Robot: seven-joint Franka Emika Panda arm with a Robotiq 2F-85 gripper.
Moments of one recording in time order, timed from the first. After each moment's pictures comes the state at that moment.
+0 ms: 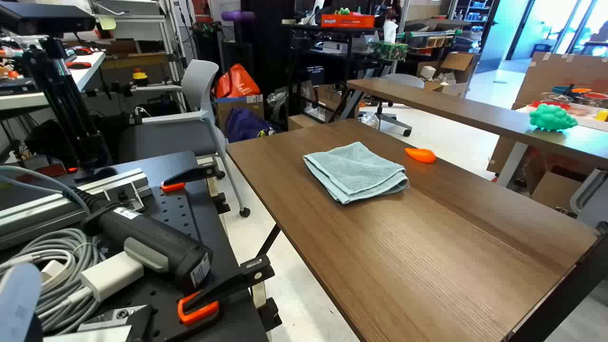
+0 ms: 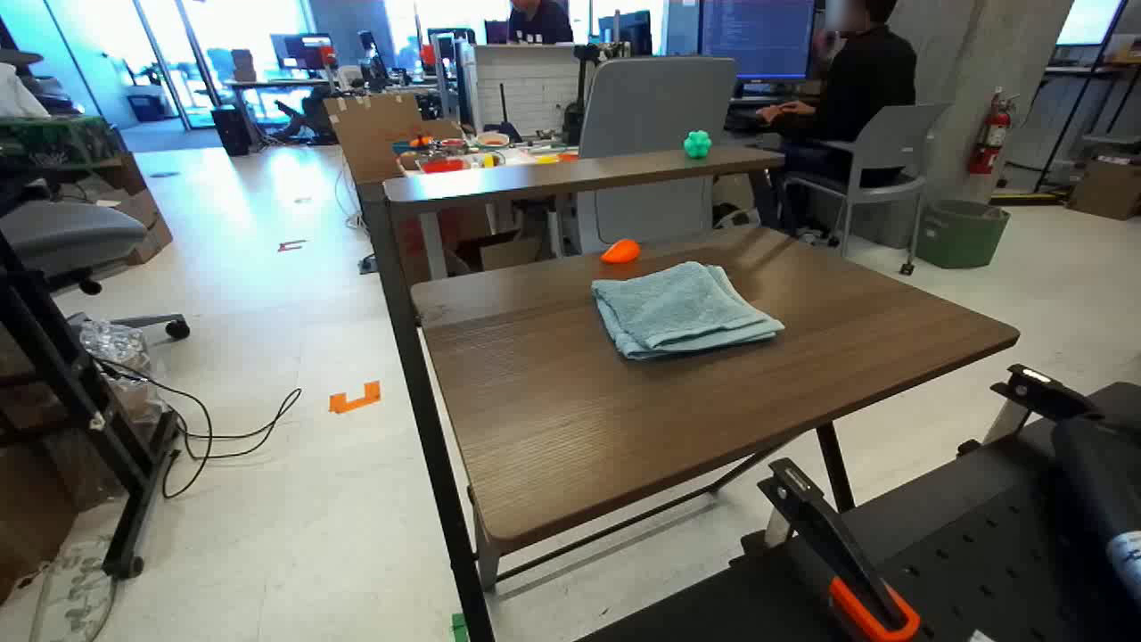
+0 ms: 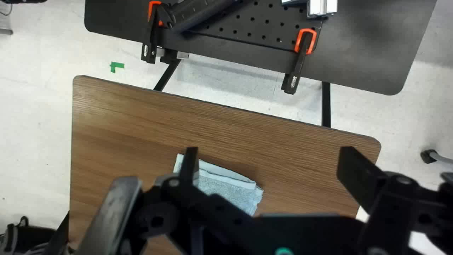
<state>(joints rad) 0.10 -0.40 0.28 -2.42 -0.10 1.92 0.15</state>
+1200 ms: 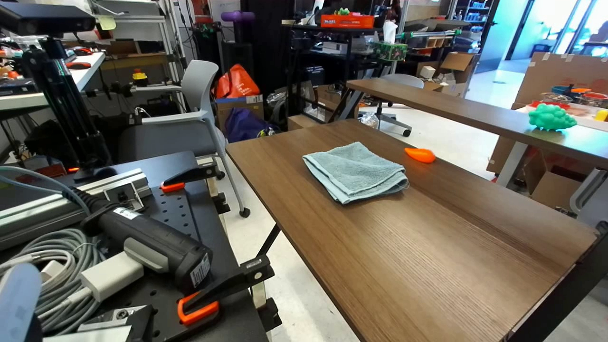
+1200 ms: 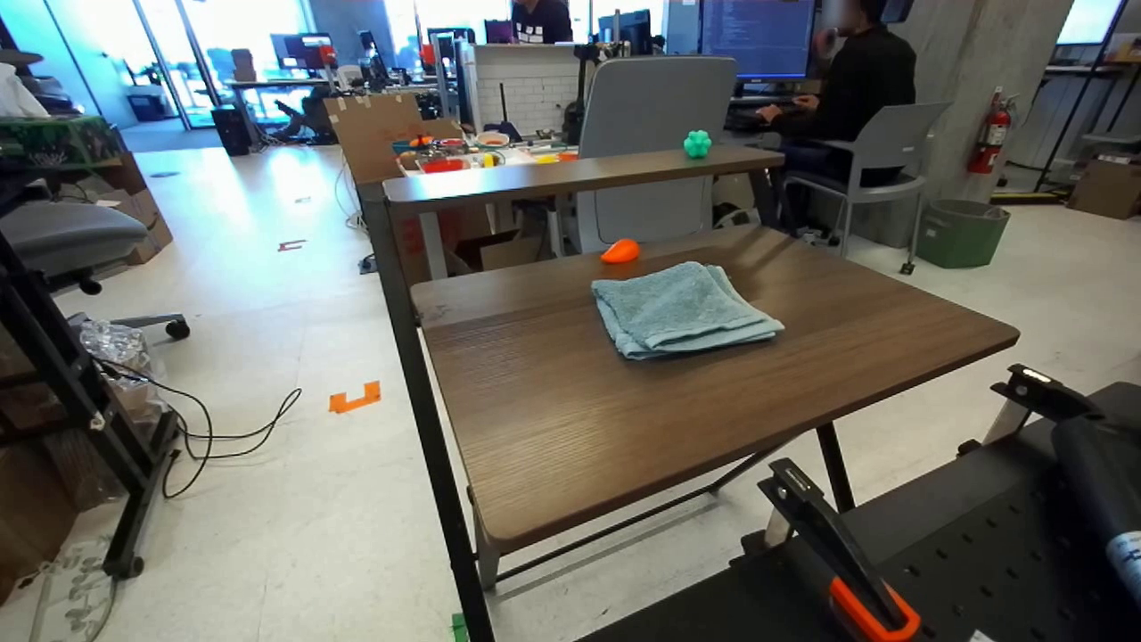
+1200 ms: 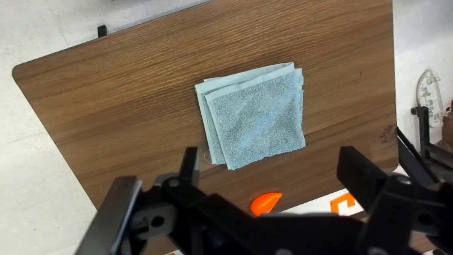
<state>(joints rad) -0.02 -0.07 -0.03 -2.22 0.15 2.21 0.08</state>
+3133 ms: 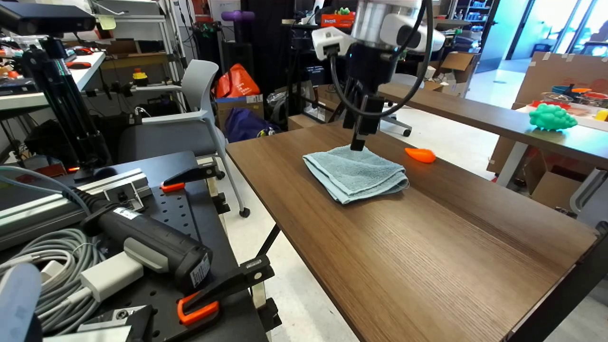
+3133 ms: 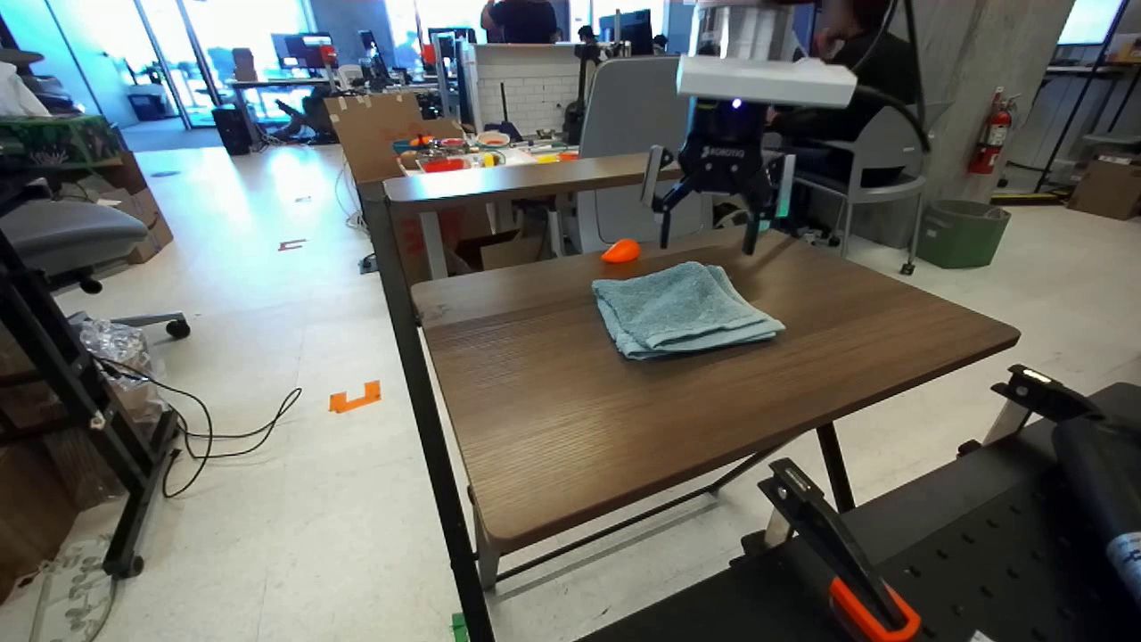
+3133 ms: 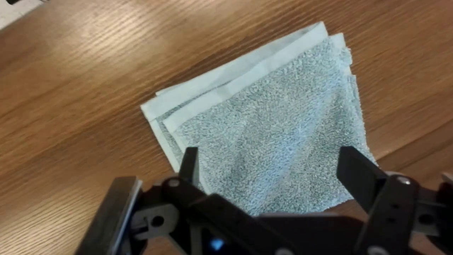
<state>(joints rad) 0.06 0.55 -0.02 -1.91 0.14 2.39 0.38</state>
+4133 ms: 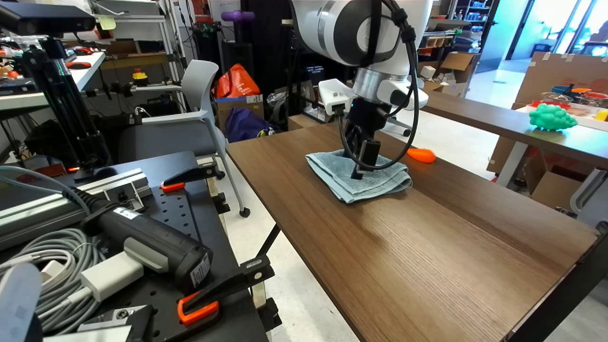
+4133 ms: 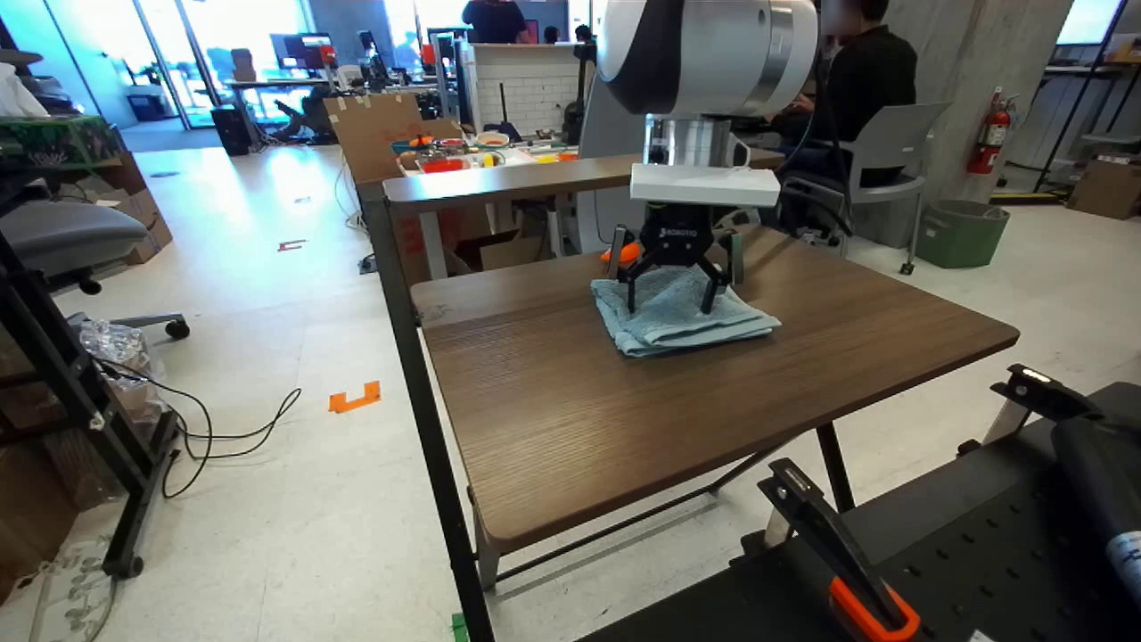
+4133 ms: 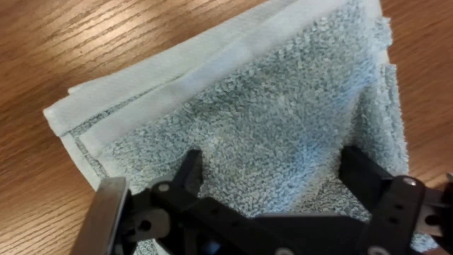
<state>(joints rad) 0.09 0.82 -0.02 -1.70 0.14 2.40 0.38</state>
